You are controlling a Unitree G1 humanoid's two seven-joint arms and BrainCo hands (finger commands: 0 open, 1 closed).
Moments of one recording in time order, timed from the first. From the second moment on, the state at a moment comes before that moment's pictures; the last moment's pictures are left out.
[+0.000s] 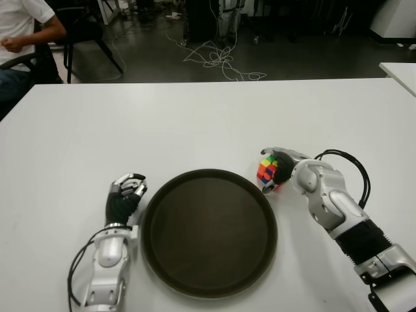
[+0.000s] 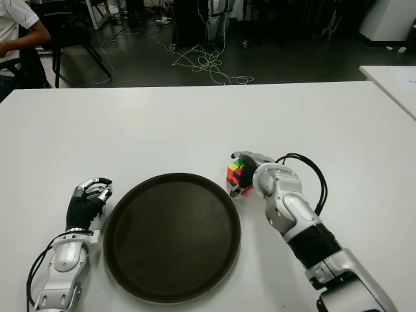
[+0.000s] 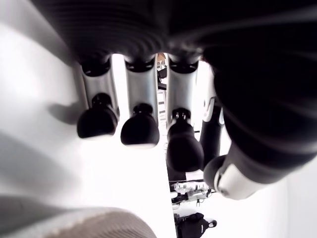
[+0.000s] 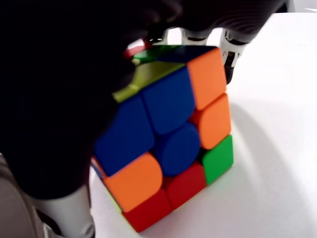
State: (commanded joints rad) left arm 0.11 0.00 0.08 0.22 0.06 -0.05 0.10; right arm -0.44 -0.37 0.47 0.23 -0.72 0.44 0.47
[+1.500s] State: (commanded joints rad) left arm 0.11 -0.01 0.09 0.21 0.04 -0.04 0.11; right arm -0.37 -0.27 0.32 0.22 -0.63 0.39 0.13
